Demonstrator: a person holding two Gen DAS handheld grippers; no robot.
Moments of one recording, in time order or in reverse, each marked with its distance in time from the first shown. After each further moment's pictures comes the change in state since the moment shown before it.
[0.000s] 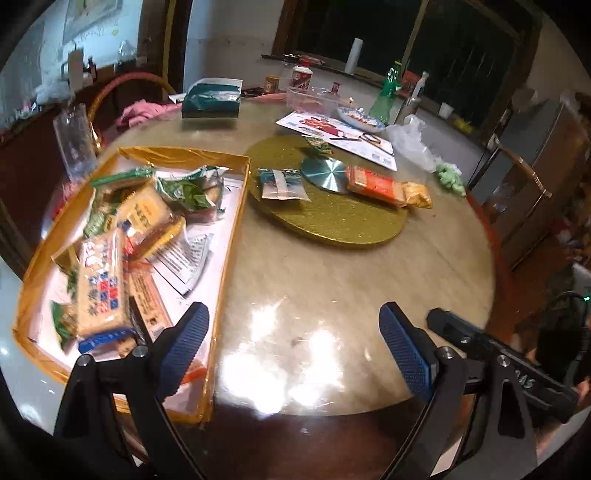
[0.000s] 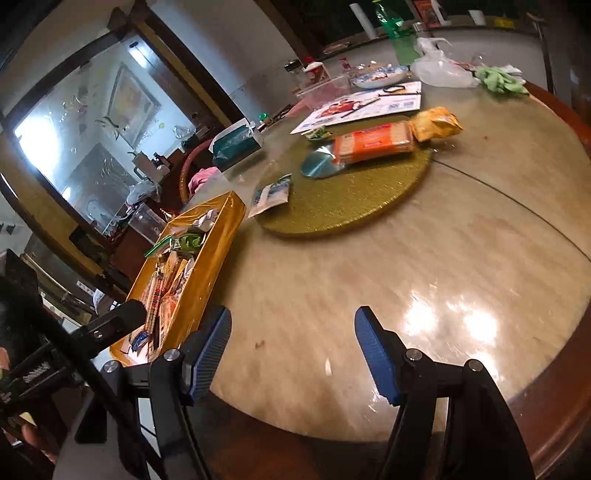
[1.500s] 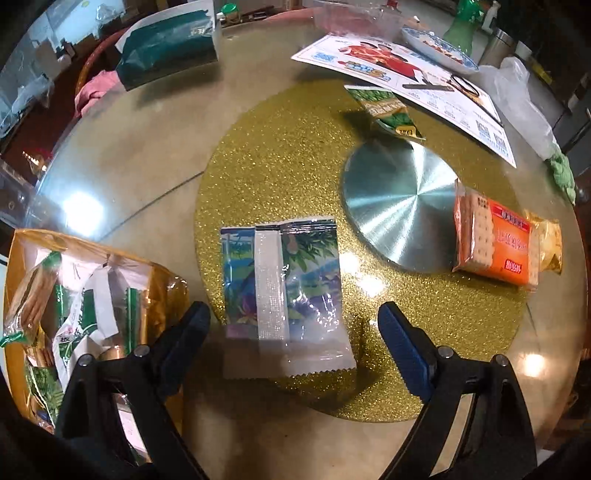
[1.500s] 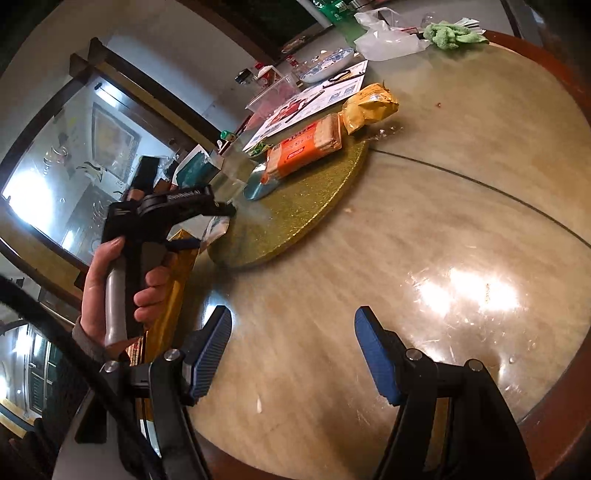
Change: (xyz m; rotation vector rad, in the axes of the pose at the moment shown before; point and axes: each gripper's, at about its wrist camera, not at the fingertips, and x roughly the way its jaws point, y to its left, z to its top) left arm 0.230 -0.009 0.146 -0.006 0.351 0.240; right arm 0.010 -0.089 0.024 0.174 0.000 0.042
